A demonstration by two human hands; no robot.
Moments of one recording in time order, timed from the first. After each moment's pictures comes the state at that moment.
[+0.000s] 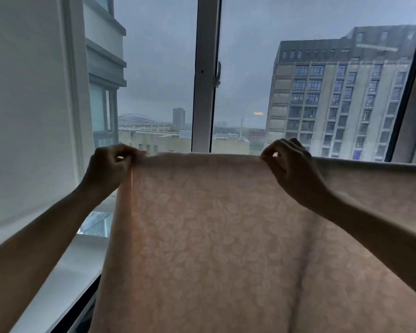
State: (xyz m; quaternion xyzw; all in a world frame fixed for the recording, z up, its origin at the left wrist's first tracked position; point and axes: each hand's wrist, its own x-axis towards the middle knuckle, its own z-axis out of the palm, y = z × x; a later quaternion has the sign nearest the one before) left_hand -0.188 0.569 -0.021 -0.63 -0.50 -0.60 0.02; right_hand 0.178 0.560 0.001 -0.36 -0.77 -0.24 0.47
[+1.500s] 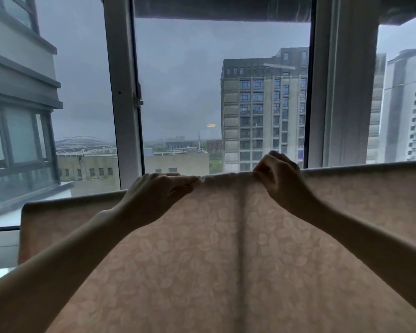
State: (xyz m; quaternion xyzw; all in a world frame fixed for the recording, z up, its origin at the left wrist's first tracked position) left_hand 0.043 0.592 0.009 -0.87 -0.28 -0.36 0.19; right_hand 0.333 0.551 0.008 -0.46 -0.73 -0.25 0.45
